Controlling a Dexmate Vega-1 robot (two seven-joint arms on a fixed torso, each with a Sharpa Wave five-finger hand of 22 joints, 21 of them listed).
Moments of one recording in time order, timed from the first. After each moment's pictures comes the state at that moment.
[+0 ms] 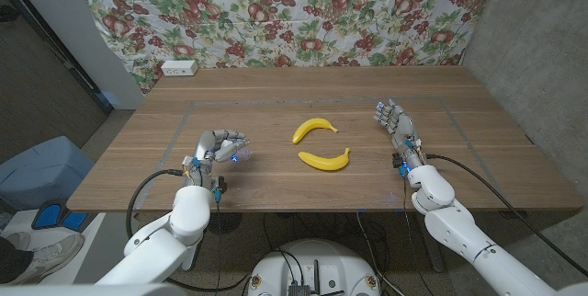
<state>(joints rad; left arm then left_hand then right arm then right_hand) 1.48 0.65 0.19 -2.14 -0.11 0.19 0.63 1.18 -0.10 0.41 -0.17 0.17 1.04 0.05 0.31 0.21 1.11 -0.08 0.37 0.27 1.05 0.03 0.53 0.27 0.93 -0.12 1.04 0.39 -1.13 -0.51 -0.34 -1.53 0.56 0.43 -0.15 0.26 0.16 0.42 -0.09 0.19 0.41 0.08 0.20 0.19 0.40 0.07 0.22 0.26 0.26 0.01 0.29 0.41 0.25 0.01 0.56 0.17</state>
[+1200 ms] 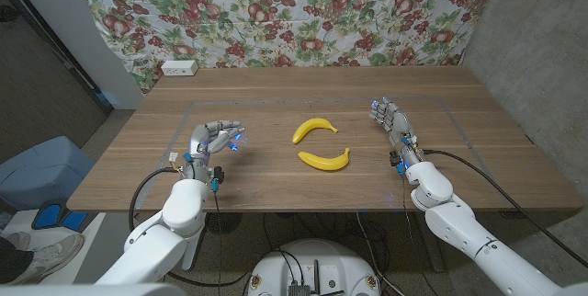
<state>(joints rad) 1.46 0.59 0.15 -2.06 -0.26 0.00 0.58 1.19 -0.10 0.40 -0.17 0.17 1.05 0.06 0.29 0.21 1.11 -0.07 0.36 0.27 1.05 0.03 0.54 0.27 0.92 -0.11 1.08 0.40 -1.12 -0.53 -0.36 -1.55 0.52 0.41 -0.16 0.26 0.16 0.42 -0.10 0.19 0.41 0.08 0.20 0.19 0.40 0.07 0.22 0.26 0.26 0.01 0.29 0.41 0.26 0.01 0.55 0.17</state>
